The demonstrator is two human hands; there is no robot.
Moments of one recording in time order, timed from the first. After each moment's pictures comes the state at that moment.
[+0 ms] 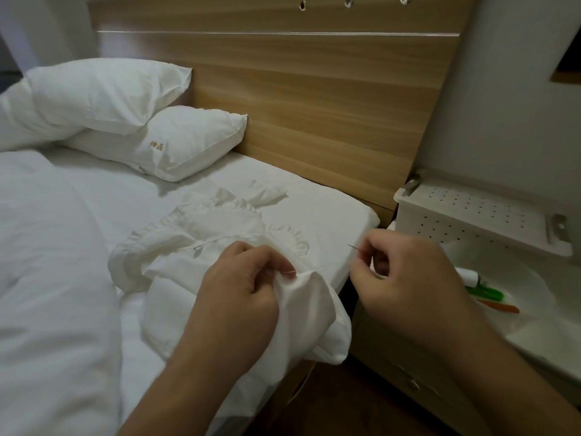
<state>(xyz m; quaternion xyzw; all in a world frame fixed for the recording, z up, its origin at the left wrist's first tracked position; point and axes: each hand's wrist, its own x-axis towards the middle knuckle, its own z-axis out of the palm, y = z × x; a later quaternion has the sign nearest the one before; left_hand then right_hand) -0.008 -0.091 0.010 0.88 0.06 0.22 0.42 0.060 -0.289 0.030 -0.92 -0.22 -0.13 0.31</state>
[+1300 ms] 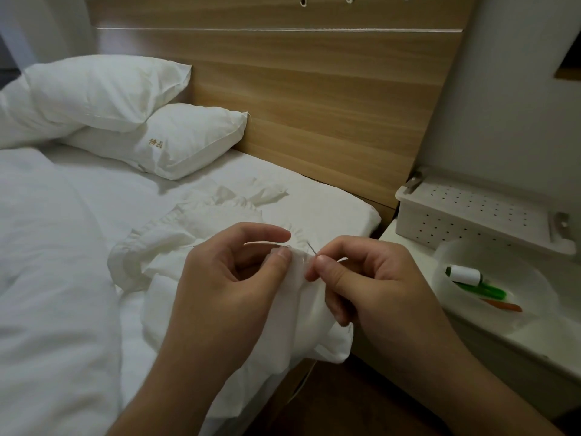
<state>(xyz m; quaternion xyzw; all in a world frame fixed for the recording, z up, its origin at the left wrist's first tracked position) -0.018 -0.096 0.024 0.75 0.06 0.26 0.60 0.036 -0.263 0.029 -0.73 -0.25 0.06 0.63</state>
